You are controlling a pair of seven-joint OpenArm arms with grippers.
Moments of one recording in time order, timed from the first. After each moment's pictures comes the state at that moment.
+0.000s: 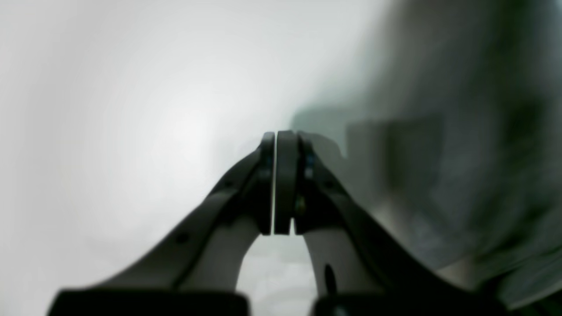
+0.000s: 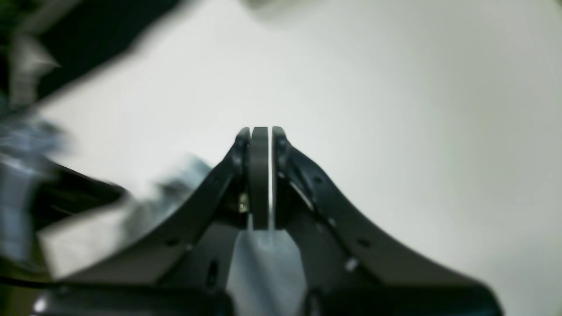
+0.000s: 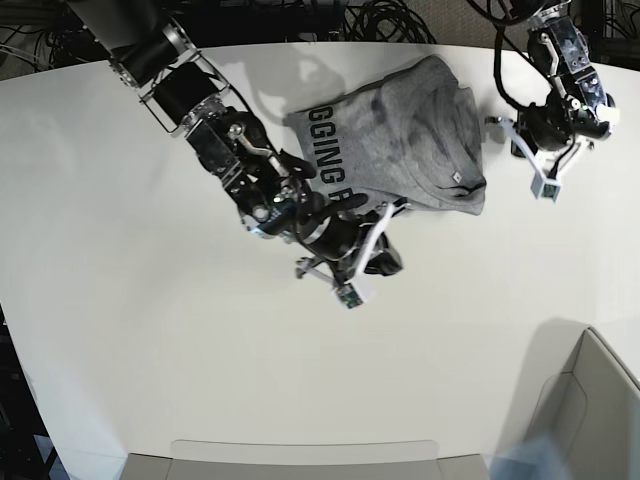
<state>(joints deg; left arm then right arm) 9.2 -10.0 -31.4 104.9 -17.8 -33.8 74.4 18.7 7.7 -40.9 91.6 34.8 -1.2 -41.1</state>
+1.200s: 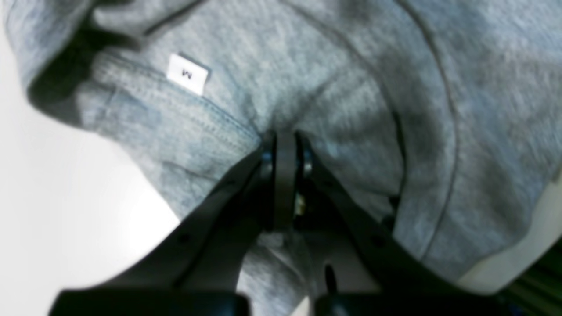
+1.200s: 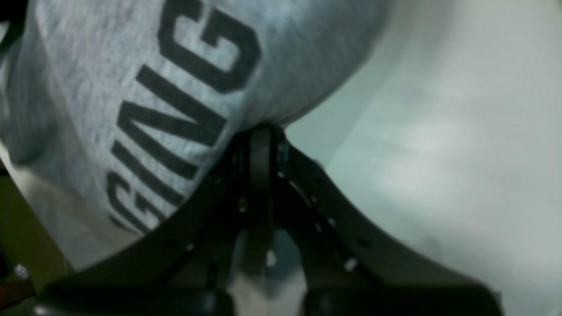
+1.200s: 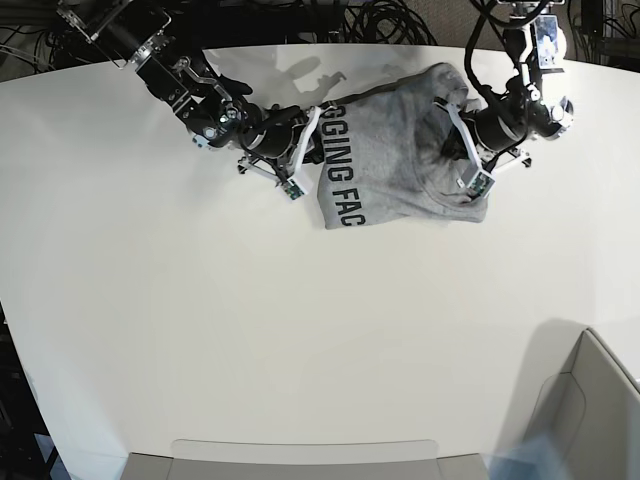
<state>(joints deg) 14.2 -16.4 -11.8 98.4 -19.7 -34.8 59.6 4.1 21.4 -46.7 90.5 36.3 -0.1 -38.6</state>
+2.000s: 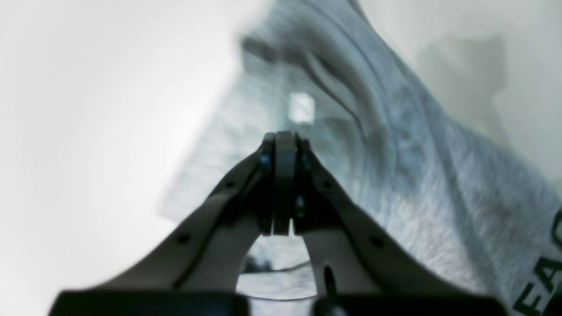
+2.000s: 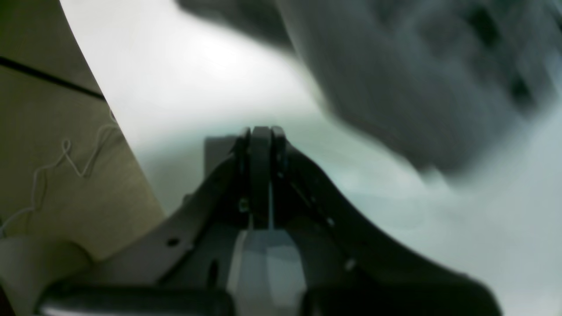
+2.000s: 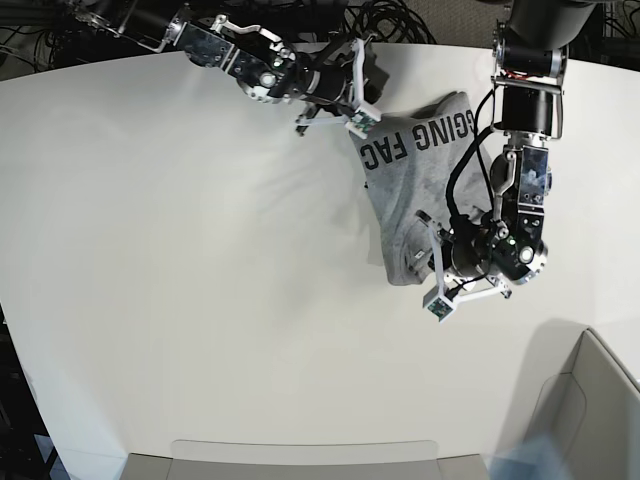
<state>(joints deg) -18.7 -16.0 6.1 86.4 -16.4 -33.5 71.2 1.3 19.5 -58.5 97.3 25.3 -1.0 -41.4</state>
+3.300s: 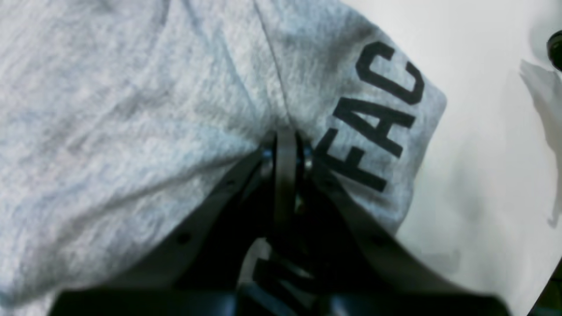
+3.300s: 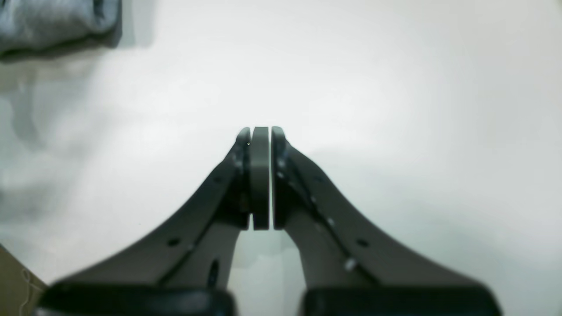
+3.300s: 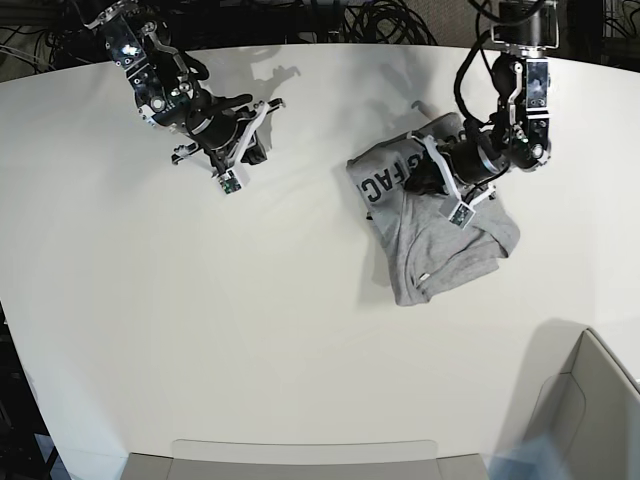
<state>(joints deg) 8.0 -17.7 -3.6 80.8 -25.3 -36.5 43.0 -10.7 24.9 -25.1 105.2 24.7 -0.3 -45.5</state>
